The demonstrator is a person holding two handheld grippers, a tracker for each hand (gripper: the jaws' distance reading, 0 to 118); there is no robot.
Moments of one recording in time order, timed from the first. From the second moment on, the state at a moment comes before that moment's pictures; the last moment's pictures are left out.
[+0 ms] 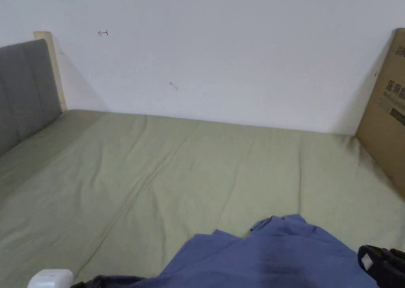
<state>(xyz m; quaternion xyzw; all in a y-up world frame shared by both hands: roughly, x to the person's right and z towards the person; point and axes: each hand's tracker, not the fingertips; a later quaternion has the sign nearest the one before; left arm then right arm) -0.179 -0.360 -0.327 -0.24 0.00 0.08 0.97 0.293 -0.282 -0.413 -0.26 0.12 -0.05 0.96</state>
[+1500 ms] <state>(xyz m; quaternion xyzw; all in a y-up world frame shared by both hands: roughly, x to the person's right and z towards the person) -0.184 -0.245 -0.335 -0.18 -0.05 0.07 0.98 0.380 -0.164 -0.498 -0.31 0.11 -0.07 0.94</state>
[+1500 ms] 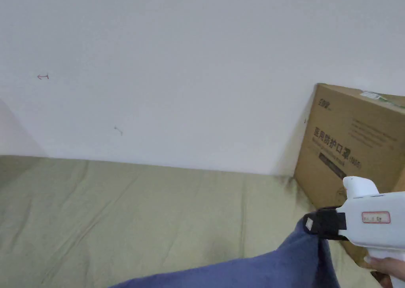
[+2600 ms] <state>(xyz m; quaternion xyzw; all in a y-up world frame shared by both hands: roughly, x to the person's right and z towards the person) -0.118 0.025 -0.683 -0.01 0.02 0.04 1.00 0.415 0.105 -0.673 -0.07 -0.04 -0.10 0.99</state>
